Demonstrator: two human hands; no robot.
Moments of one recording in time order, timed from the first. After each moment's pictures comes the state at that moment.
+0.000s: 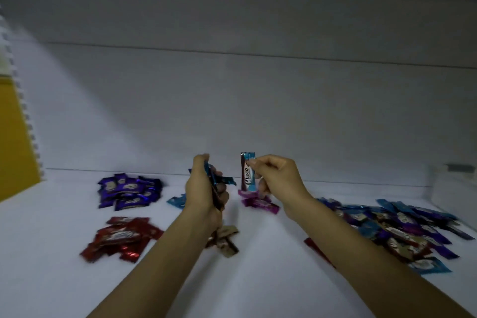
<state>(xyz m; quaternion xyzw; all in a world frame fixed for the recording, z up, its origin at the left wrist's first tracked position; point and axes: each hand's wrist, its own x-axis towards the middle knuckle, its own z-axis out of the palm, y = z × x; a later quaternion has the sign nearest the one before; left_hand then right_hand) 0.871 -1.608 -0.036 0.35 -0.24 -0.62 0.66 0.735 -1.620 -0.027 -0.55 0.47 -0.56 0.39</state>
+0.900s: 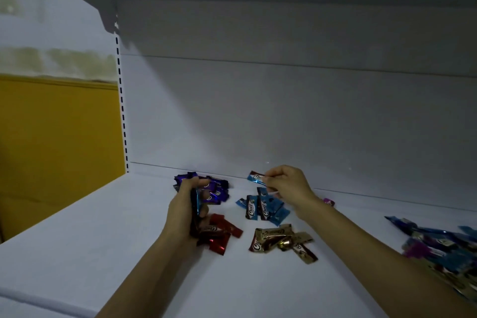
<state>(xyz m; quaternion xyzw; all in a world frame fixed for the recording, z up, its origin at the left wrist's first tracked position) 1.033 -1.578 -0.073 0.41 -0.27 -0.54 0.69 0.844 -1.648 -0.039 -0.60 0.51 -0.46 0.40</state>
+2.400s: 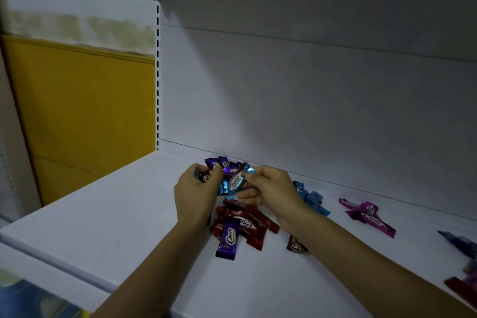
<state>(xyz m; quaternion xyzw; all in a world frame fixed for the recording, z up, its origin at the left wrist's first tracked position) 1.076 -1.604 -0.101 0.58 -0.40 -0.16 0.70 0.941 -1.623 -0.057 -0.61 0.42 -0.40 0.53</state>
